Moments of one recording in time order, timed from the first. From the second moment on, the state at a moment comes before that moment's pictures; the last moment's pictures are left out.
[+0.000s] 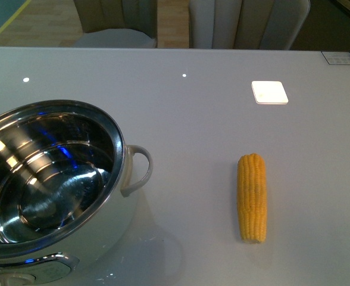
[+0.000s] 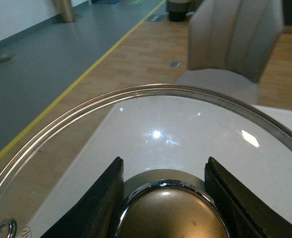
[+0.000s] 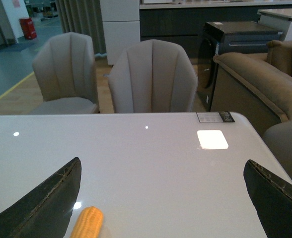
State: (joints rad) left arm 0.48 1.66 0.50 0.97 0.17 0.11; right arm 0.00 0.00 0.02 0.00 0.00 0.00
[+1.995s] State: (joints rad) left arm 0.56 2.27 0.72 1.21 0.12 0.01; right arm 0.00 0.00 0.02 0.00 0.00 0.00
